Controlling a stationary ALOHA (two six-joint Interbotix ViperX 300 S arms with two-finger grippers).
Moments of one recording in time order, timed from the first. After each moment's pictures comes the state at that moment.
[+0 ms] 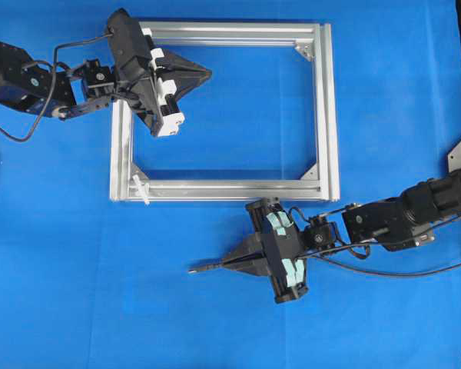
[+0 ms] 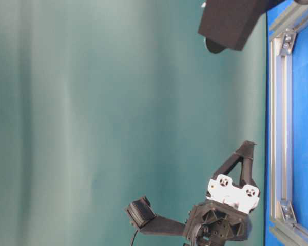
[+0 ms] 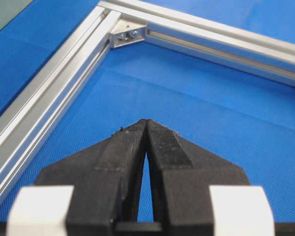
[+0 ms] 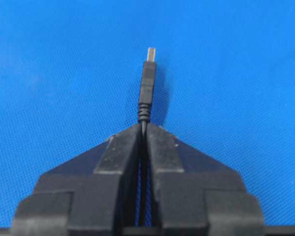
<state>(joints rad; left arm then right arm) 0.28 0.14 0.84 -0.09 -0.72 -0.01 0.28 0.37 0.74 0.00 -0.67 0.11</state>
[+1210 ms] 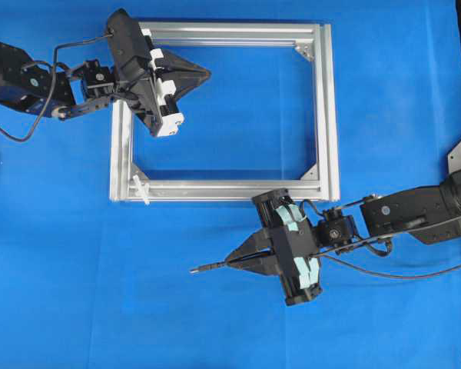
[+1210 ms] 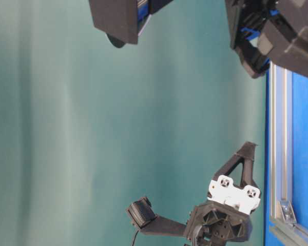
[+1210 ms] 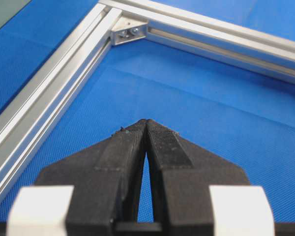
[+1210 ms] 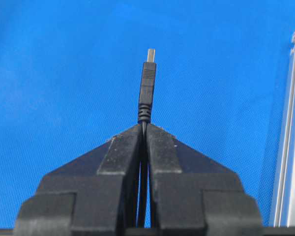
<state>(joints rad) 0.28 0.14 0.84 -0.09 -0.72 -0.01 0.28 0.12 0.74 -0.01 -0.41 0.11</state>
